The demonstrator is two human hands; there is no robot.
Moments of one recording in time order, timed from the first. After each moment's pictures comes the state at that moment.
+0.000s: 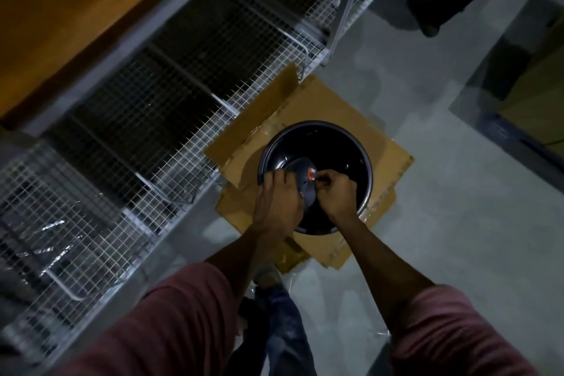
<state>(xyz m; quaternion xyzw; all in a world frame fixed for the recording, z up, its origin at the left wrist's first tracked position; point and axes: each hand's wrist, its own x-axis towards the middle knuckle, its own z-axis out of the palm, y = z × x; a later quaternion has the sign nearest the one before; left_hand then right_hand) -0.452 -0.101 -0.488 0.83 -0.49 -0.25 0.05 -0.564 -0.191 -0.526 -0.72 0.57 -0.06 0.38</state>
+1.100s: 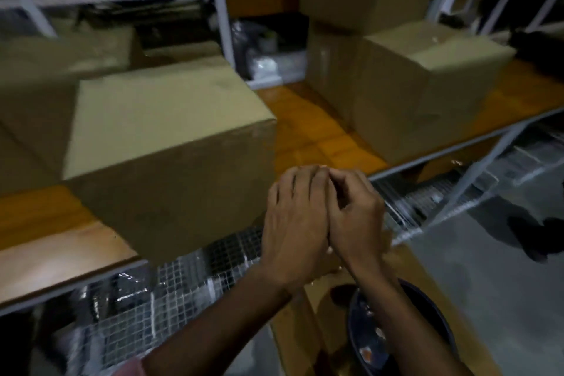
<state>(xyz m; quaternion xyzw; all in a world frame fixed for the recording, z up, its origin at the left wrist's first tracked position) -0.336 0.025 -0.160 0.86 -0.40 0.22 0.24 -0.373 -0.074 -0.165 -0.81 0.14 -0.41 0.39</state>
